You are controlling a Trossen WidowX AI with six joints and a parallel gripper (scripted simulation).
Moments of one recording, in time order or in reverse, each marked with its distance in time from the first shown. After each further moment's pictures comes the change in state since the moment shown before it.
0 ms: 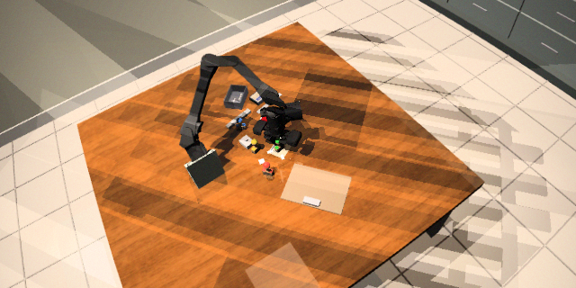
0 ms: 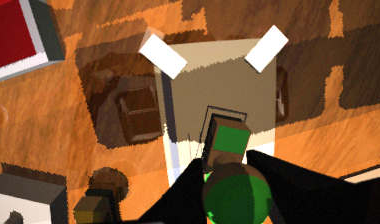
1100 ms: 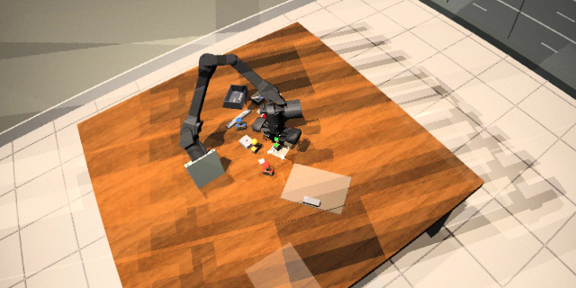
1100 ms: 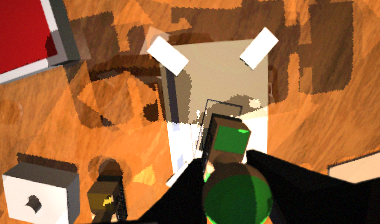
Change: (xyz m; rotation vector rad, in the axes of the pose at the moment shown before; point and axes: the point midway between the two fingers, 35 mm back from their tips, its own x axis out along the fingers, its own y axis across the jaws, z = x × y) arm -0.017 0.001 0.000 0.004 -0.002 0.007
